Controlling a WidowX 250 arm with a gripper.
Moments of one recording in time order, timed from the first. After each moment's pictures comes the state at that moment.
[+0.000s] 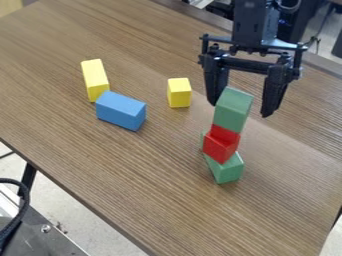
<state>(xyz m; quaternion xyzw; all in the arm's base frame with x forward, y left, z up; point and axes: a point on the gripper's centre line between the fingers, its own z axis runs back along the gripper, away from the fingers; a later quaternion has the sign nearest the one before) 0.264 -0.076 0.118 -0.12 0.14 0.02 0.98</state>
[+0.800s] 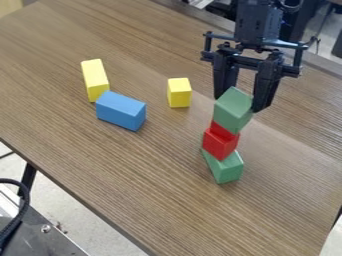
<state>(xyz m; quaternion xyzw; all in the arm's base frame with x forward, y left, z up) 0.270 -0.074 0.118 -0.11 0.16 0.00 0.98</state>
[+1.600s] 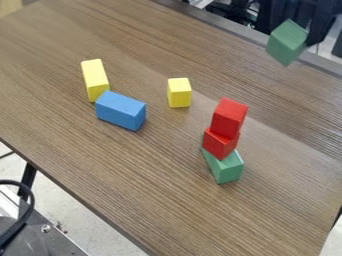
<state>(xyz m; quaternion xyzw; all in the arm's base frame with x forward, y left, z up) 0.354 -0.090 0.154 -0.04 0.12 -0.05 0.99</state>
